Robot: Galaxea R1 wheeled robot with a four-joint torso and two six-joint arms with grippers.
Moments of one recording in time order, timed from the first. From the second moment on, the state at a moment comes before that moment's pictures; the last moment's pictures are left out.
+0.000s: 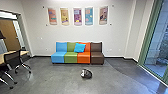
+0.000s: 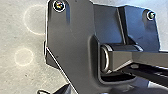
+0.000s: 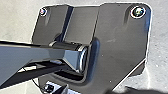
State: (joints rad) left arm 1.54 2.98 -2.68 0.02 0.08 0.00; right arm -1.61 2.89 -2.51 -0.27 0.02 0.16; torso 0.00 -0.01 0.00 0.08
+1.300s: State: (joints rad) left arm 1.54 2.98 -2.68 0.02 0.08 0.00; right arm -1.61 2.89 -2.52 -0.27 0.02 0.16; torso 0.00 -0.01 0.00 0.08
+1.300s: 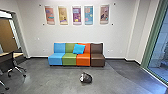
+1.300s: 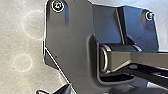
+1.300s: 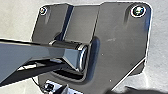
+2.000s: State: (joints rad) left arm 1.54 2.98 -2.68 0.02 0.08 0.00; right arm -1.61 2.89 -2.52 -0.27 0.02 0.16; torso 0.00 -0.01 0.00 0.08
